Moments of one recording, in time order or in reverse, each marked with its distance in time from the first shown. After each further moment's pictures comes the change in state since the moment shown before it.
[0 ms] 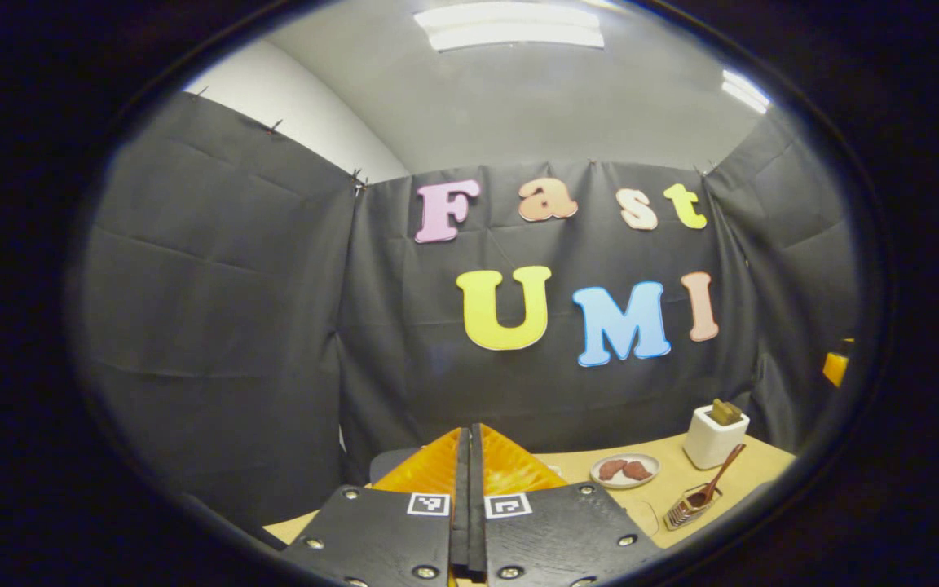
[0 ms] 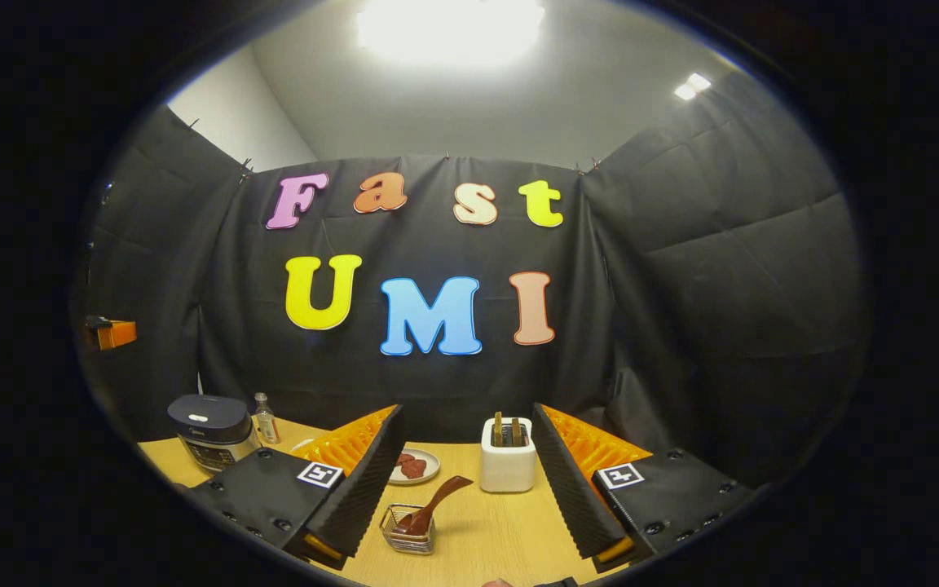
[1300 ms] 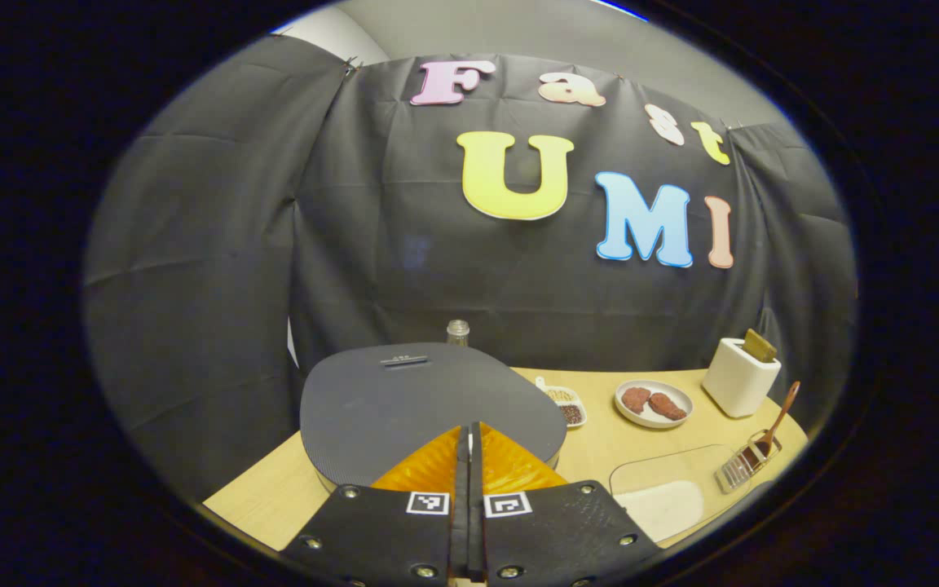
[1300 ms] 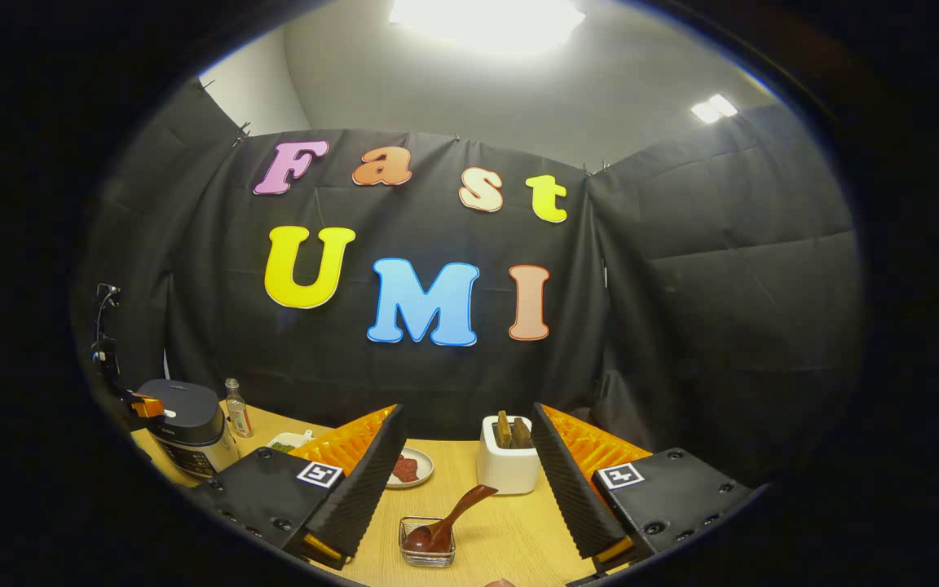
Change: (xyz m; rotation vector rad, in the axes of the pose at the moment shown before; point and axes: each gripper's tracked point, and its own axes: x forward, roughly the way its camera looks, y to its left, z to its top) left arm 0.149 0.047 -0.238 -0.089 0.369 -0.089; right arm 0.051 0.065 -0.015 -0.097 0.052 -0.109
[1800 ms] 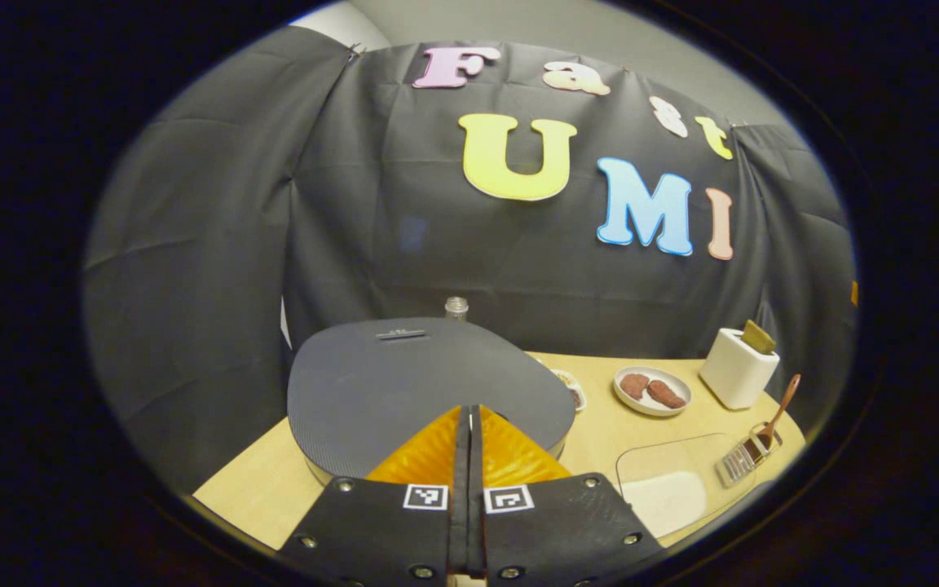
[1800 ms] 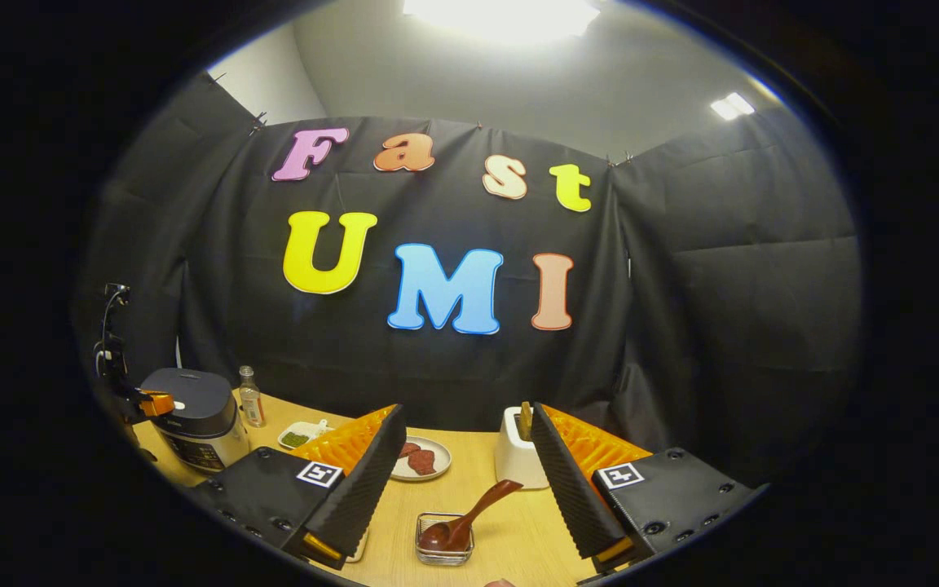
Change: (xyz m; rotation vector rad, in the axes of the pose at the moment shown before) left arm 0.003 0.002 -0.010 -0.007 0.014 -0.008; right arm 0.012 0.032 -0.013 -0.015 0.037 0.075
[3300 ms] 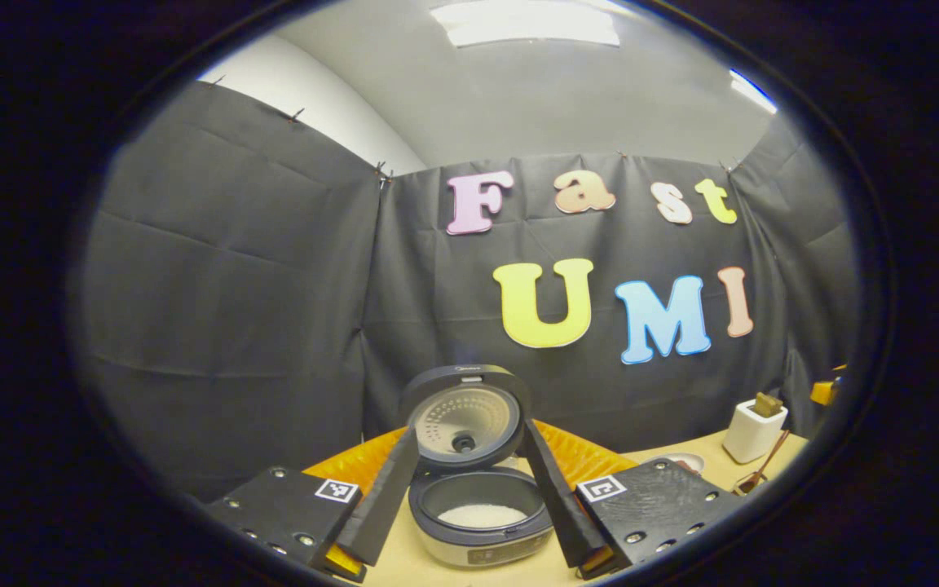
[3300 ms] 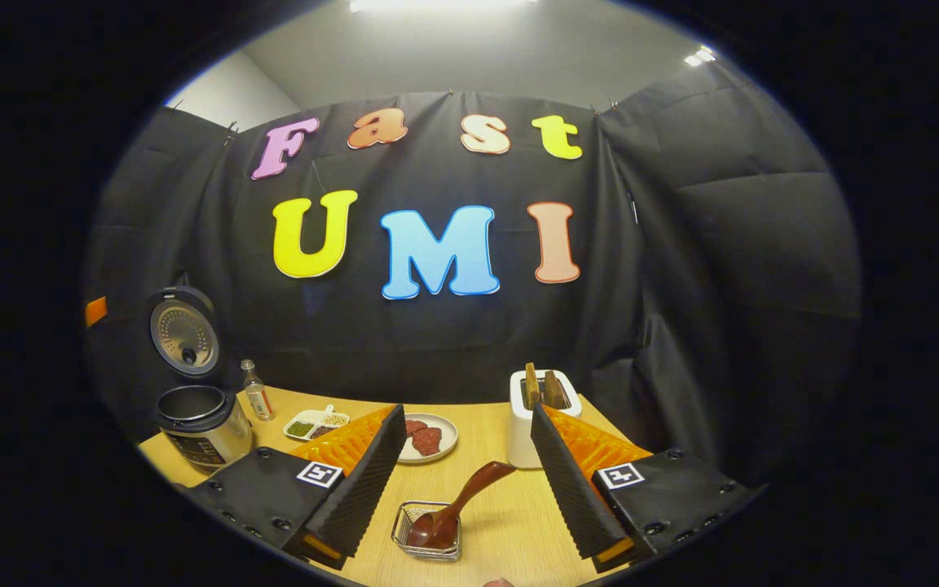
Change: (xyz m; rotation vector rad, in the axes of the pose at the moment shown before) left arm -0.186 0.012 0.167 0.096 -0.411 0.210; right arm 0.051 -0.054 -0.074 0.146 0.138 0.064
